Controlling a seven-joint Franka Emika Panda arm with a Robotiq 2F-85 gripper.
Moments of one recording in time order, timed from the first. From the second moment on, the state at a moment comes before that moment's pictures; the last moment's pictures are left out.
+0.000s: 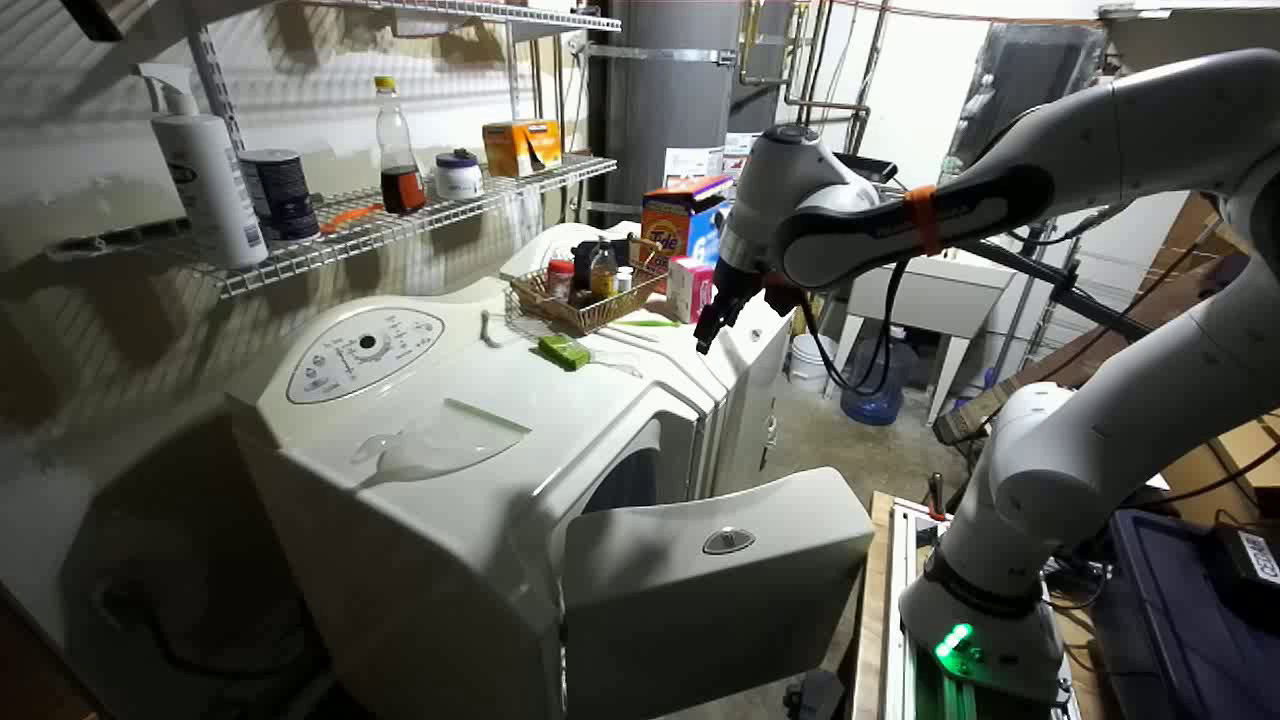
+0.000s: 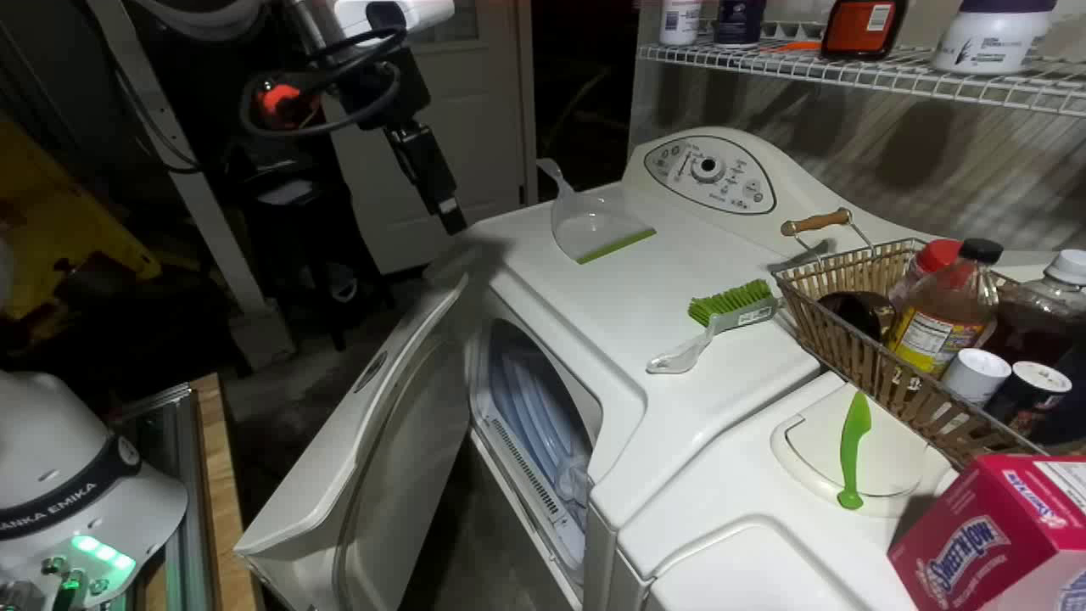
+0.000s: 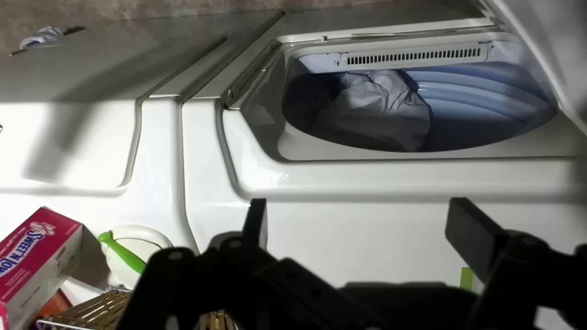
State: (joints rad) arm -0.17 -0.47 0.00 -2.49 -0.23 2.27 0.14
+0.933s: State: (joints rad) arm -0.18 -0.36 0.03 -2.31 -0.29 2.23 0.18
